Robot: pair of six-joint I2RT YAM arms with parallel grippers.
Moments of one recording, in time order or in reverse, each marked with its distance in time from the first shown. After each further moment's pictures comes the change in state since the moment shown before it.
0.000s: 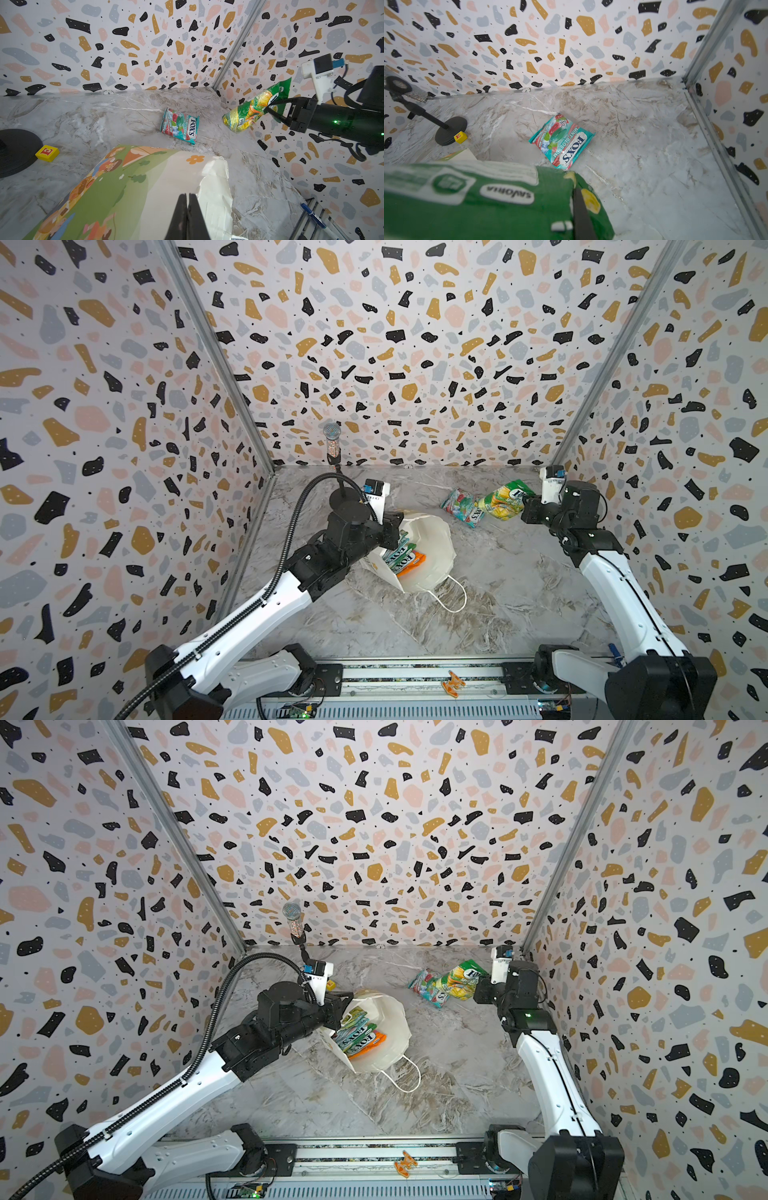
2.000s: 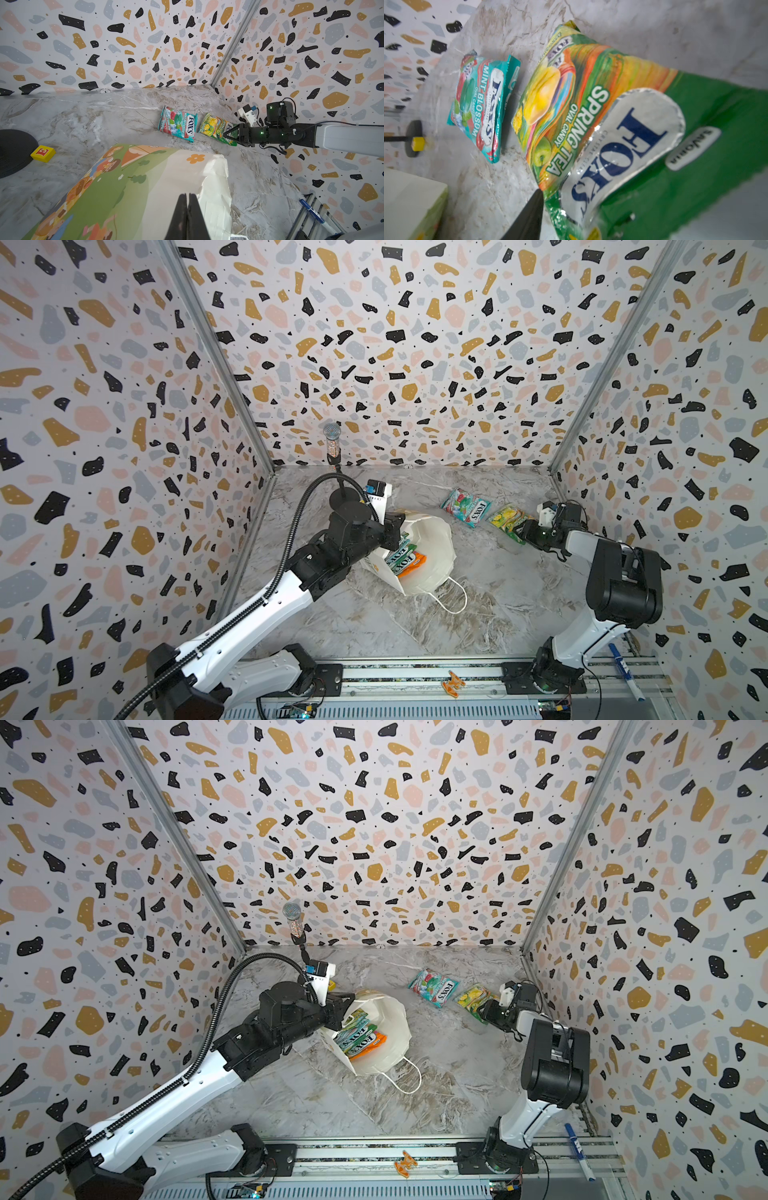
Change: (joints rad) left arm 0.000 0.007 0.000 0.000 0.015 0.009; right arm -0.216 0.526 -0.091 0.189 -0.220 0.117
